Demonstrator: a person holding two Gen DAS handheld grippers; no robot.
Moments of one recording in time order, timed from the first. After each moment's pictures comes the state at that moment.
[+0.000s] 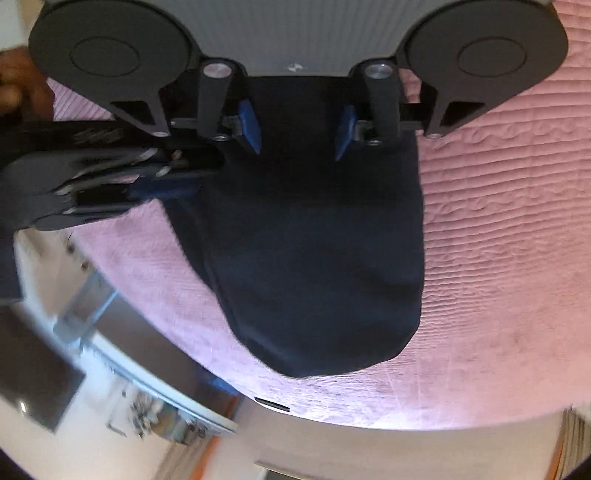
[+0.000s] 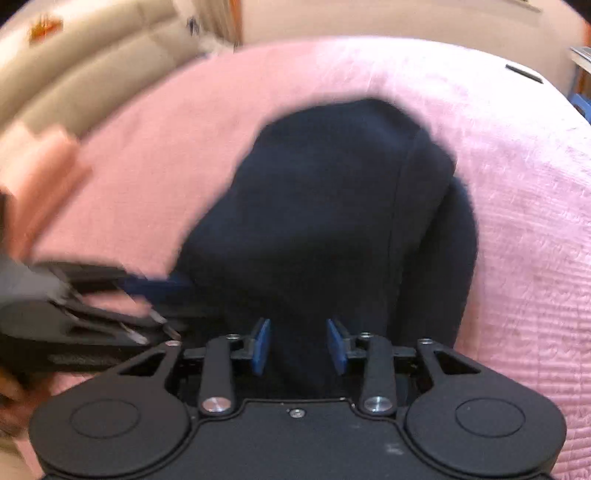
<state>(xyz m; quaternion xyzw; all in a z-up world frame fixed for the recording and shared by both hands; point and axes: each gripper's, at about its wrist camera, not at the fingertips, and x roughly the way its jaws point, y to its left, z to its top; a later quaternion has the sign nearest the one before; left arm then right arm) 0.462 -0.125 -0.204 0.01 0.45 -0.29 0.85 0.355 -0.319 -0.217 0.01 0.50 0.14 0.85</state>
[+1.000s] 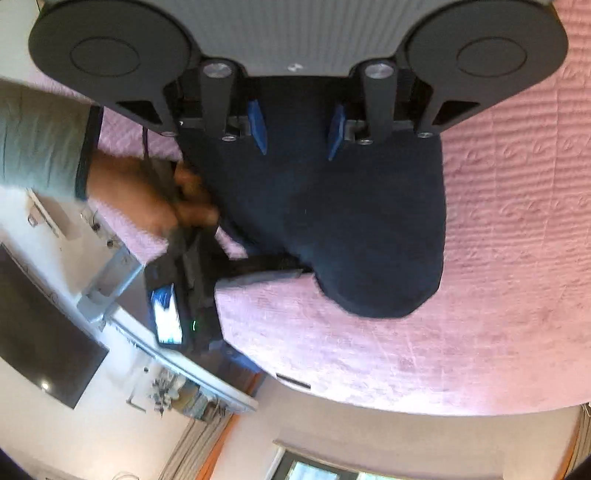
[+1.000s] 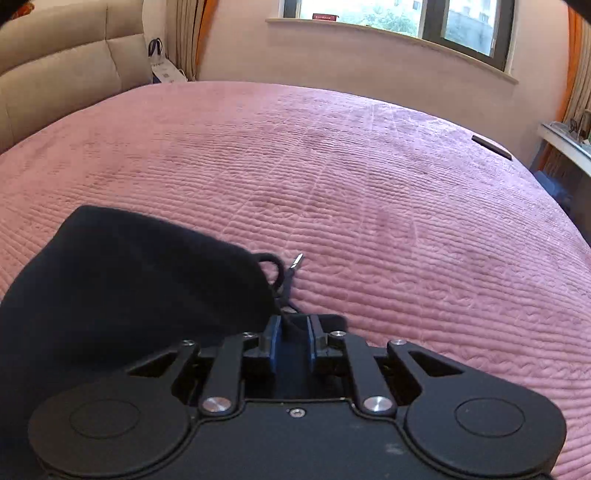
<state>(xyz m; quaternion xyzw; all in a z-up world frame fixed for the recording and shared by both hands) 0.496 -0.127 -0.206 -0.04 0.43 -0.33 0.84 0.542 -0.374 -0.238 -0.09 0.37 0.01 0.93</state>
